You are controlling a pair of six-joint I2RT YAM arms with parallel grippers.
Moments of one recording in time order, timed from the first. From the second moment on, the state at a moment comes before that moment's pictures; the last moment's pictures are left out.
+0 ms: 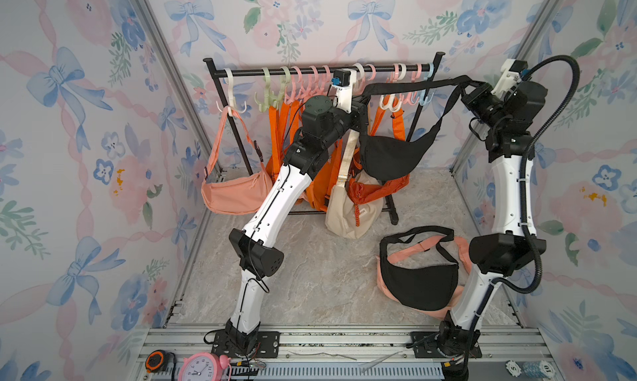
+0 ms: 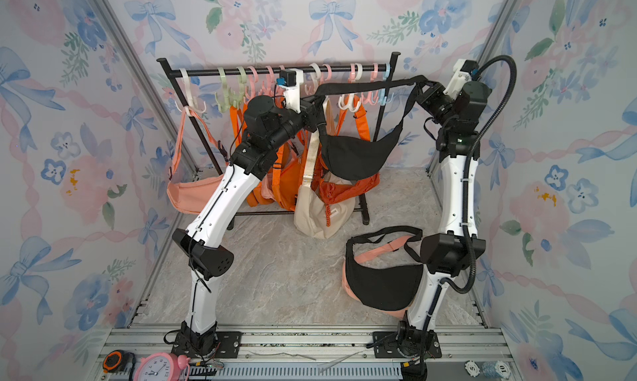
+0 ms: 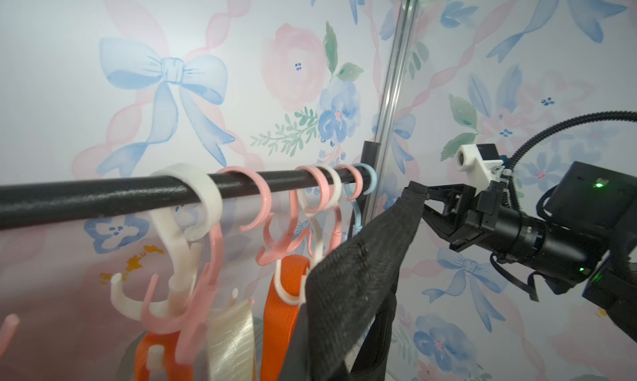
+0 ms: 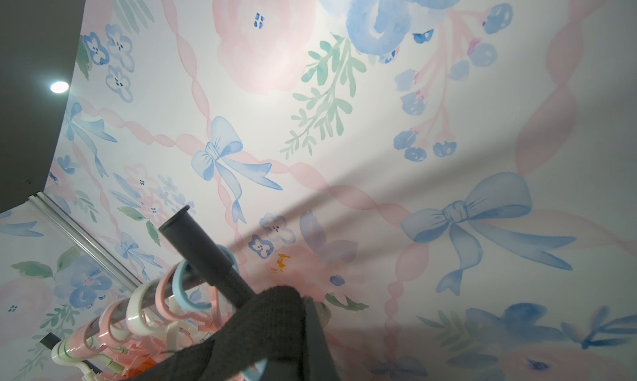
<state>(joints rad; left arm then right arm) -0.59 2.09 2.55 -0.22 0.16 -0.17 -0.17 1.94 2.37 -0.25 -0.50 0.74</state>
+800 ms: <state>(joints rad) -0.84 1.68 1.91 -0.13 0.11 -0.01 -0.12 1.02 1.45 -0.10 -0.39 0.57</state>
